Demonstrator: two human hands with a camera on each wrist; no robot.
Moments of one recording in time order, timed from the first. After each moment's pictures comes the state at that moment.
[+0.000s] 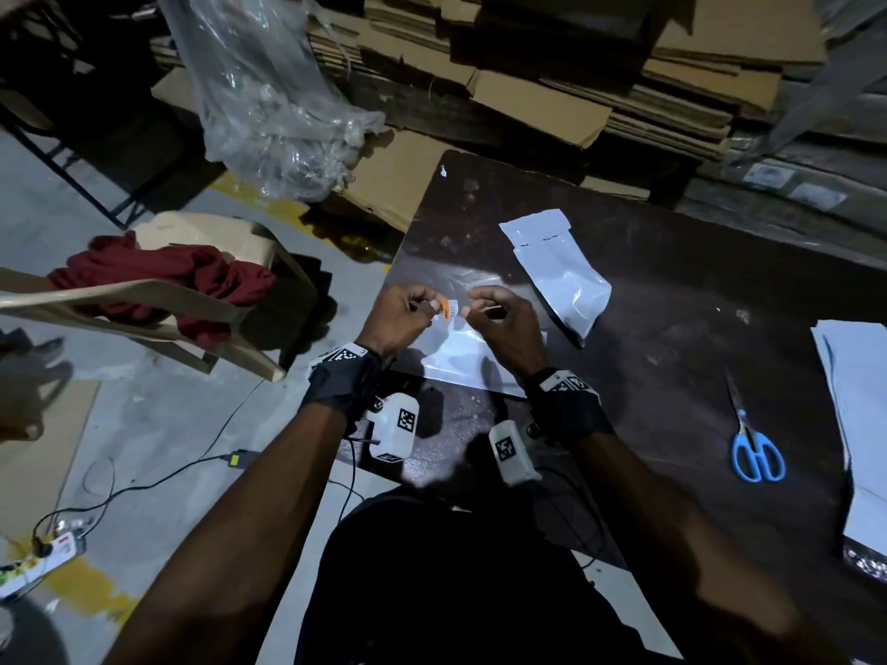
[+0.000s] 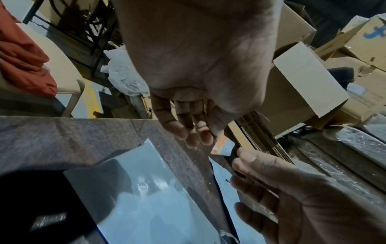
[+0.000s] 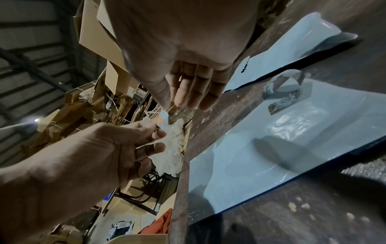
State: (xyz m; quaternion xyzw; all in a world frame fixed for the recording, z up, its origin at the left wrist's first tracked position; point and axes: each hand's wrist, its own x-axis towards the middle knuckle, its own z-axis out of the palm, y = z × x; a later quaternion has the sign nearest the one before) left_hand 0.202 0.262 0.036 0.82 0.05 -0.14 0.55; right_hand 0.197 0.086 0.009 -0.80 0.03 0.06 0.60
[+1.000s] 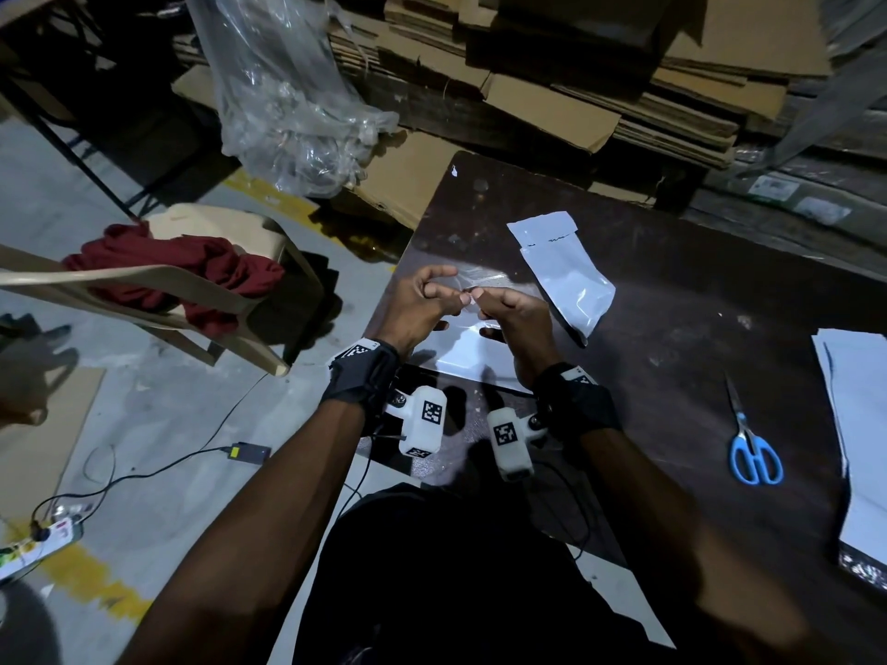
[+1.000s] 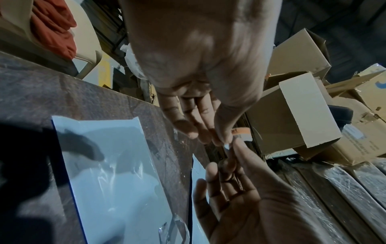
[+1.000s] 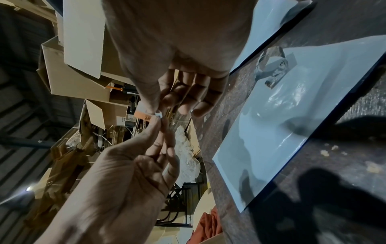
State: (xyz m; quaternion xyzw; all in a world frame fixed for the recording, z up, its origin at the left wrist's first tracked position) left_hand 0.185 0.244 0.055 0.71 0.12 -0.13 0.68; right_hand 0.177 0.093 0.046 -0.68 0.14 0.12 0.71
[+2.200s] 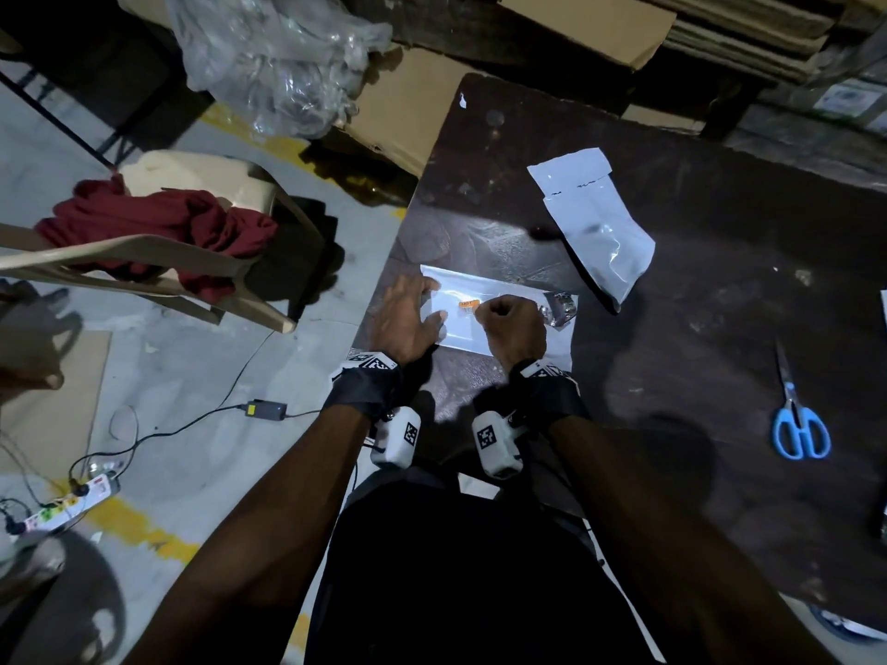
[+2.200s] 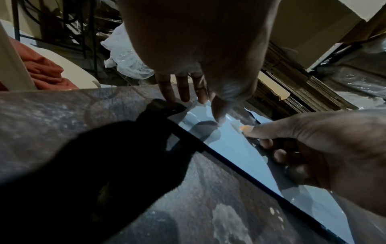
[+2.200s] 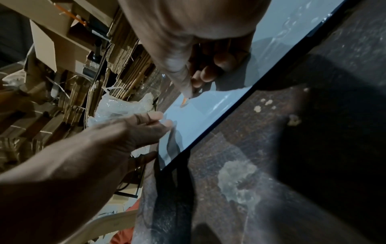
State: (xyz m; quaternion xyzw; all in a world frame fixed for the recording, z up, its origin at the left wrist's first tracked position) left_hand 0.172 0.285 -0.039 0.92 0.04 -0.13 0.37; right_hand 0.180 0.125 -0.036 -0.85 0.26 0.16 0.43
